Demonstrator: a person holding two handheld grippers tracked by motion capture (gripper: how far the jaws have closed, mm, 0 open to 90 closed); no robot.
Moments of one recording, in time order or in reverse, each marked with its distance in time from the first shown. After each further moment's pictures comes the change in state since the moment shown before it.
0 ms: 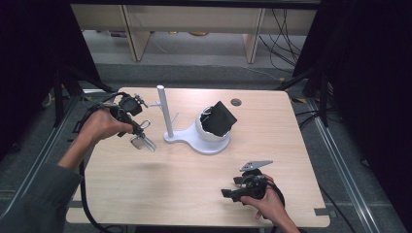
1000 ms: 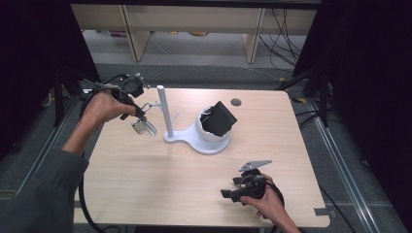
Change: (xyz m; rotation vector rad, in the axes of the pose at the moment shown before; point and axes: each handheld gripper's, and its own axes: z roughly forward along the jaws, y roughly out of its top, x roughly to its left) left arm 0.017 0.033 -0.015 -0.049 0.042 -0.053; right arm -0.002 0.000 0.002 0.008 0.005 -0.025
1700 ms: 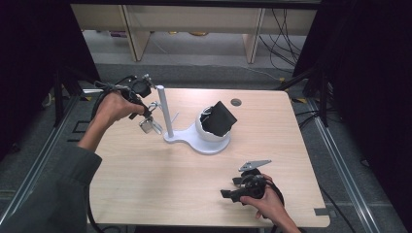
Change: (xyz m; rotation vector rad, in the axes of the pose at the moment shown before) left arm 0.002 0.012 0.028 0.002 -0.003 0.006; right arm -0.001 0.000 0.002 0.006 0.030 0.005
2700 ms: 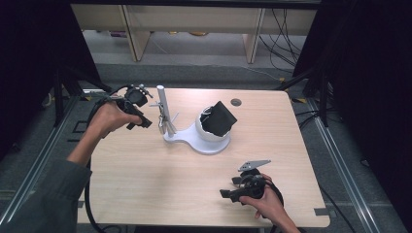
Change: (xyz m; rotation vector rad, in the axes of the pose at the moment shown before) left arm -0.015 -0.028 0.000 -0.050 -0.016 0.021; right arm 0.002 0.001 0.000 -0.001 -0.021 -0.011
